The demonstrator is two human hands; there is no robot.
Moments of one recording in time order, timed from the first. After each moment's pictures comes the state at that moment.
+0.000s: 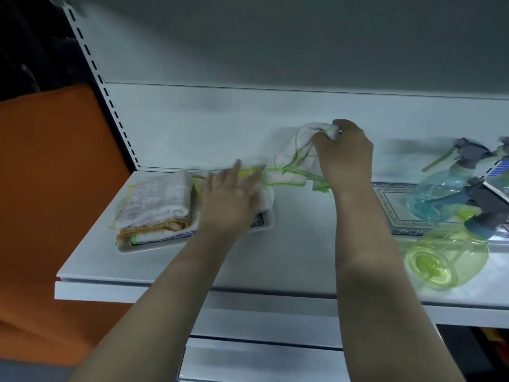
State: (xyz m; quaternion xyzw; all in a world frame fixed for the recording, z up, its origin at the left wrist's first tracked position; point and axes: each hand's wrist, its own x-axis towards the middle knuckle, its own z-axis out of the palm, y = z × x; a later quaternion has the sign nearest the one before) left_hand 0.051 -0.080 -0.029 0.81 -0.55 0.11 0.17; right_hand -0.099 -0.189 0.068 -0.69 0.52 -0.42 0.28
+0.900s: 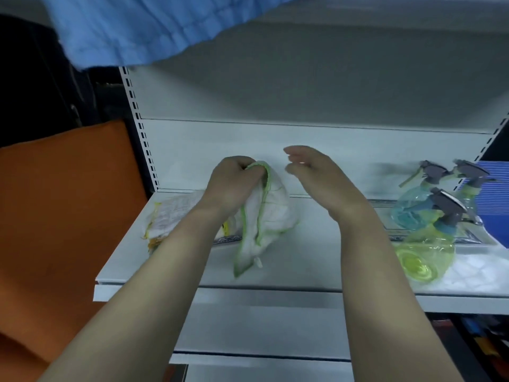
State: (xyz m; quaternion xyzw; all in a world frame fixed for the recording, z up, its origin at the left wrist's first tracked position) left_hand 0.038 -0.020 0.094 0.69 -0.44 -0.20 0.54; right_hand -0.107 -0.111 0.099 -0.78 0.36 -0.31 0.41
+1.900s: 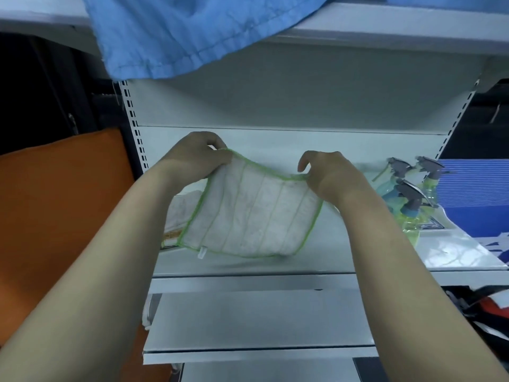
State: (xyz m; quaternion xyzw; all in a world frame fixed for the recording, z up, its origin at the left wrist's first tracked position) left_hand 0.076 0.024 0.144 0.75 -0.51 -0.14 0.41; right_hand -0.140 -0.092 0.127 -0.85 0.51 -0.16 0.05
